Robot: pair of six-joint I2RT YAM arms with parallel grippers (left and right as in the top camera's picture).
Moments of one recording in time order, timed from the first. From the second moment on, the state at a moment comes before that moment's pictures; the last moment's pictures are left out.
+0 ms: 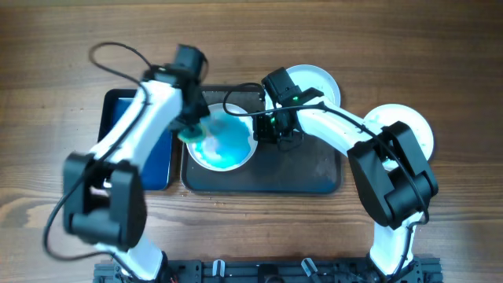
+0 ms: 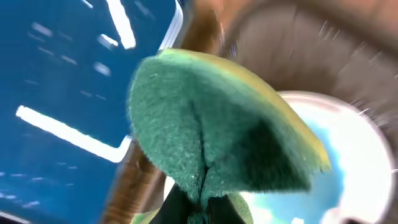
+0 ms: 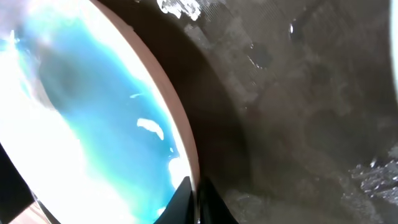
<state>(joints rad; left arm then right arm) -0.22 1.80 1.38 -0.98 -0.12 -0.63 0.53 2.03 1.29 -0.55 -0.38 0.57</state>
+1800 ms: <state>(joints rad) -0.03 1.71 1.40 -1.06 -0.03 -0.54 1.17 1.71 1.26 -0.35 1.48 -0.03</state>
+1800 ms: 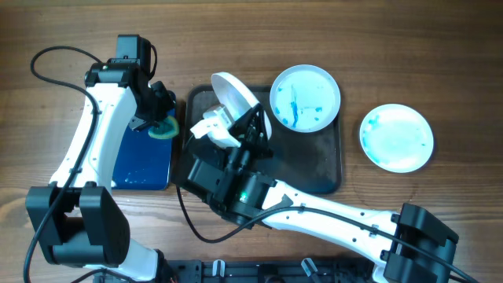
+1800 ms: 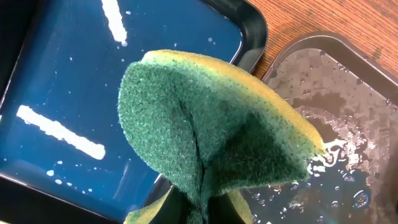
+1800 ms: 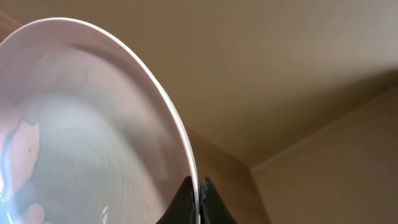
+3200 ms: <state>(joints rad) -0.03 1.71 1.40 -1.05 -0.02 -0.54 -0.41 1.47 0.97 -0.79 0.12 0.48</state>
